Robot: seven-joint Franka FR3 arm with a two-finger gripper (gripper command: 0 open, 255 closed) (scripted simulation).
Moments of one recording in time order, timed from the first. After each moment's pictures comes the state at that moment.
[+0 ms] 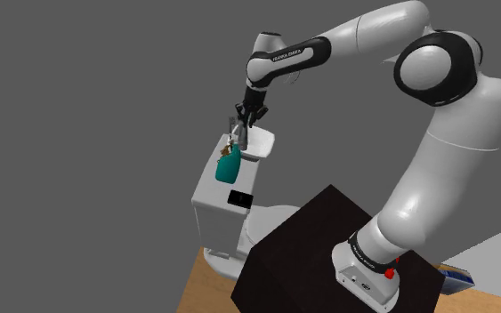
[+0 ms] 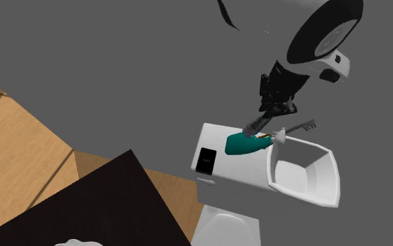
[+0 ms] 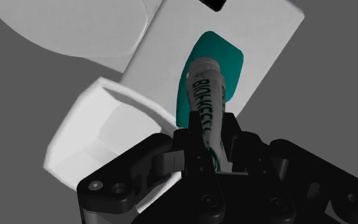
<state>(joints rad) -0.13 0.28 0.11 -1.93 0.05 2.18 0.36</state>
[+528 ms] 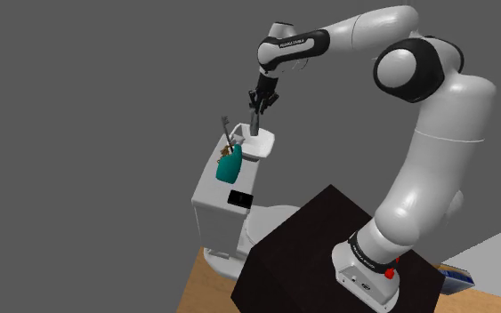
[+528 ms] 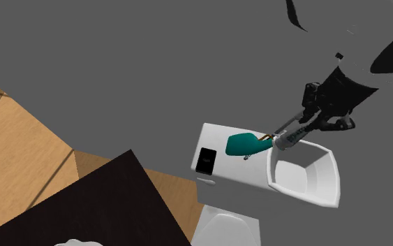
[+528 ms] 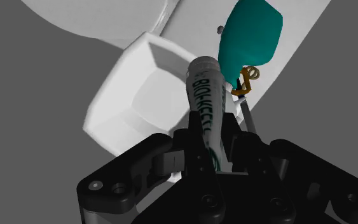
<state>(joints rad) -0.22 0.40 0.06 -1.69 0.05 2.07 0.21</state>
